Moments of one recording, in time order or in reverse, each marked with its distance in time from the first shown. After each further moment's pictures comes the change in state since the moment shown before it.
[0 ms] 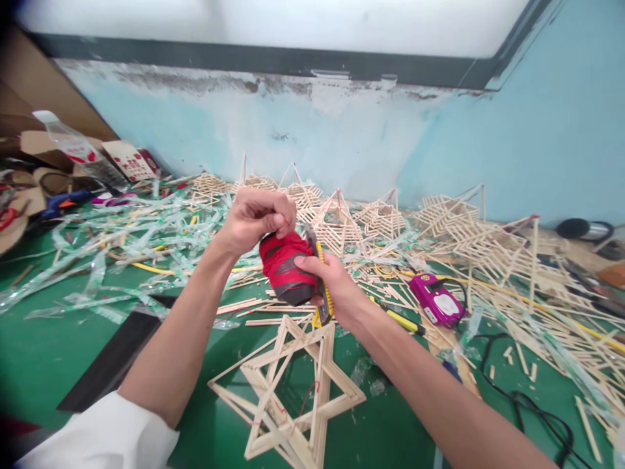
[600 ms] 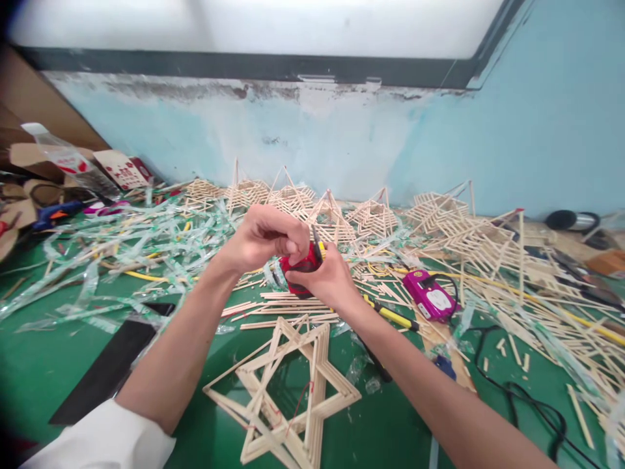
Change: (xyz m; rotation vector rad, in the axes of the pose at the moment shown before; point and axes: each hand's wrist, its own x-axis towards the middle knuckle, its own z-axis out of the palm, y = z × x) left_hand 0.004 0.006 0.023 -0.005 -0.148 -0.095; right_hand 0.019 0.013 -0.014 -0.430 0.289 -0.108
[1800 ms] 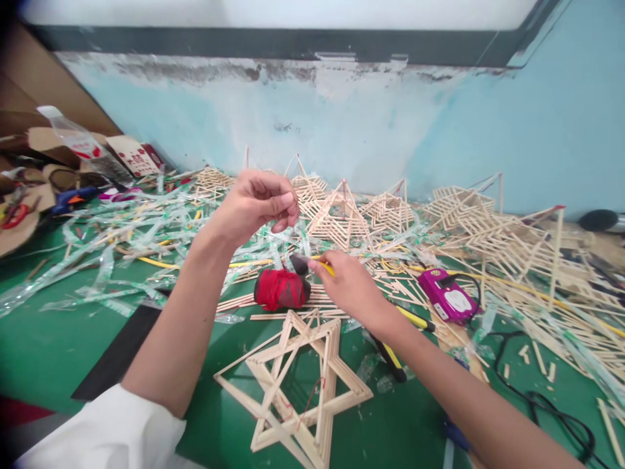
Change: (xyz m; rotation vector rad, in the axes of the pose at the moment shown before) left_hand -0.007 0.003 -0.027 -0.073 0.232 -0.193; right_hand -0.004 0.018 -0.012 -0.566 -0.225 -0.283
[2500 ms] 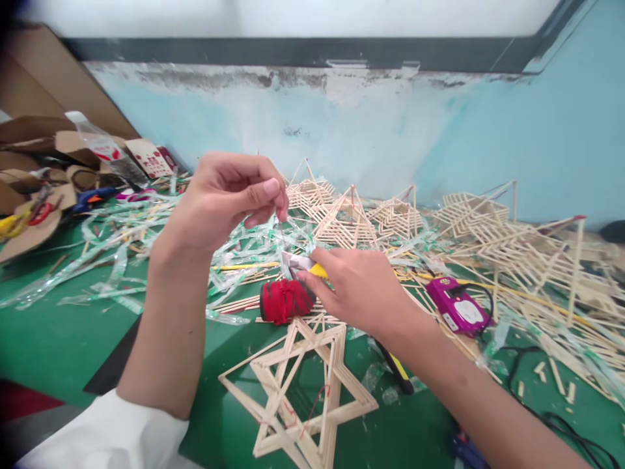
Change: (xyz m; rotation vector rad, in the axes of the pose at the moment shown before) left_hand -0.020 0.051 0.002 0.248 0.117 0.086; right_hand -0.015 -0.043 -0.043 -0.495 0.083 -0.355
